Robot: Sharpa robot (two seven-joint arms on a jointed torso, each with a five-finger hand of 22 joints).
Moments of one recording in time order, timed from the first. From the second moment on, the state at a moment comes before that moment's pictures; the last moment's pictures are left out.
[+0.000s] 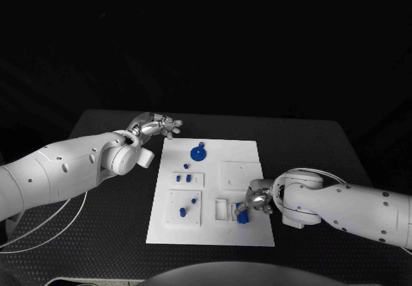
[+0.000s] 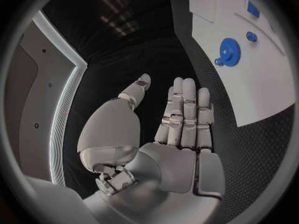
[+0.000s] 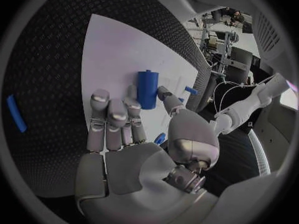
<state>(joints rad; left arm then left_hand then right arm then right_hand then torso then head) 1.18 -0.74 -0.13 1.19 -0.23 -0.20 0.28 0.99 -0.16 0.44 -0.15 0.07 0.94 0.14 0.28 0.57 1.30 0.08 0.08 0.28 1.00 -0.01 0.96 0.49 0.04 0.60 -0.06 1.09 0.81 1.06 -0.78 -0.16 1.59 -1.15 0.05 -0.56 0.70 -0.05 0.46 -0.23 0.32 1.00 0.09 0.31 0.57 1.15 -0.02 1.17 1.09 1.28 -0.13 1.29 1.03 0.22 1.14 -0.06 1.00 1.31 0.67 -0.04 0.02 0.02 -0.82</state>
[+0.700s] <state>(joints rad) 1.19 -0.74 -0.13 1.19 -0.23 -0.20 0.28 0.99 -0.16 0.44 -0.15 0.08 0.94 0.14 0.28 0.57 1.30 0.08 0.08 0.28 1.00 -0.01 0.96 0.49 0.04 0.60 -0.06 1.09 0.81 1.13 -0.80 -0.16 1.64 -0.93 0.01 -0.56 0.75 -0.19 0.78 -0.07 0.08 1.03 0.08 0.32 0.59 1.18 -0.03 1.15 1.11 1.30 -0.13 1.28 1.04 0.22 1.16 -0.06 1.01 1.31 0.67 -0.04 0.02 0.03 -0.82</state>
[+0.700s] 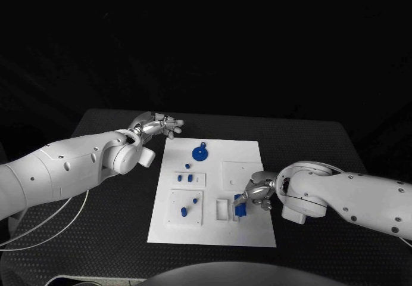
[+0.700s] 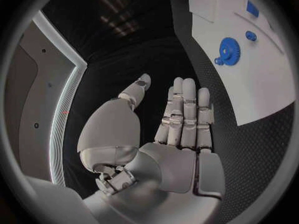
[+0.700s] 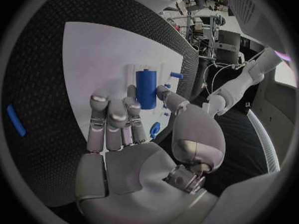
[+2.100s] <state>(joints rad) 1.19 -0.74 -0.13 1.20 -0.23 -0.20 0.28 0.99 -0.16 0.44 -0.15 0.08 0.94 0.14 0.28 0.57 1.30 0.08 0.08 0.28 1.00 -0.01 0.95 0.49 0.04 0.60 -0.06 1.09 0.81 1.11 -0.68 -0.17 1.55 -0.92 0.01 -0.56 0.74 -0.19 0.78 -0.07 0.08 1.03 0.08 0.32 0.59 1.18 -0.03 1.15 1.11 1.30 -0.13 1.28 1.04 0.22 1.16 -0.06 1.01 1.31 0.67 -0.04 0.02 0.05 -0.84</state>
